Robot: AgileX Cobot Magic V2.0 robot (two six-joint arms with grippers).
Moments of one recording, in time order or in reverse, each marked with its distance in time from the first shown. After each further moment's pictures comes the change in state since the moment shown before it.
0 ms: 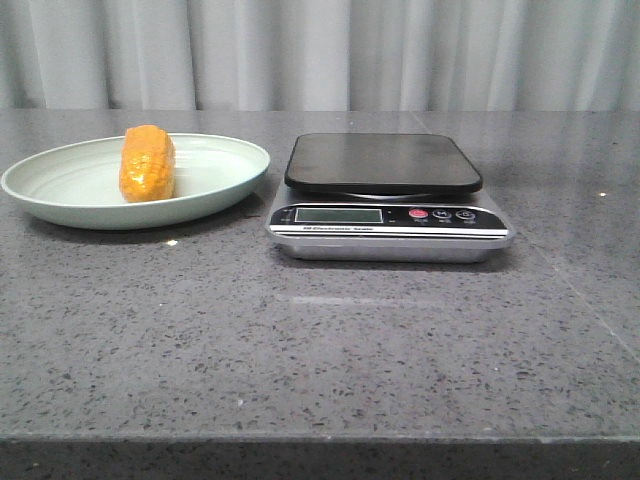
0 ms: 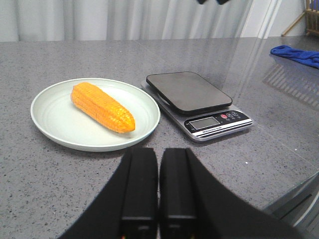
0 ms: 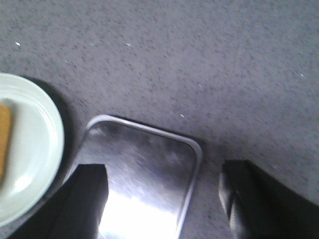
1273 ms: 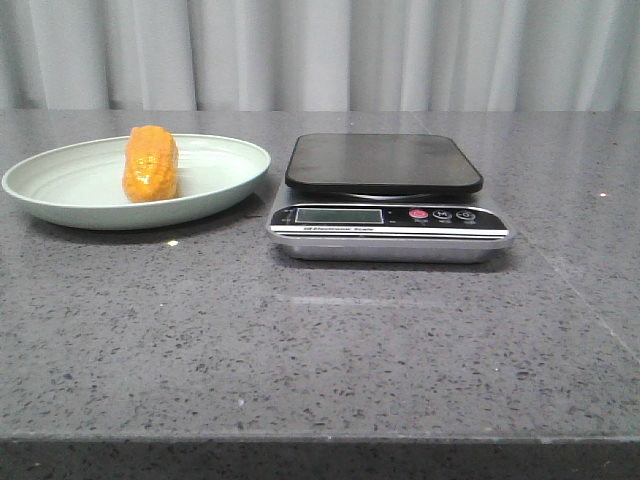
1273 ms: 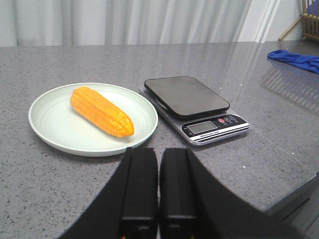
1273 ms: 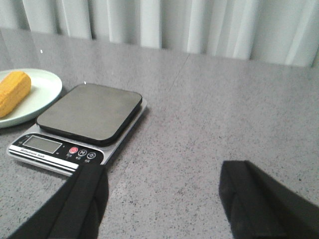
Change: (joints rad) left arm 0.000 0.000 0.000 0.000 -0.017 0.000; right arm -0.256 -1.639 1.558 0.209 -0.663 -0.342
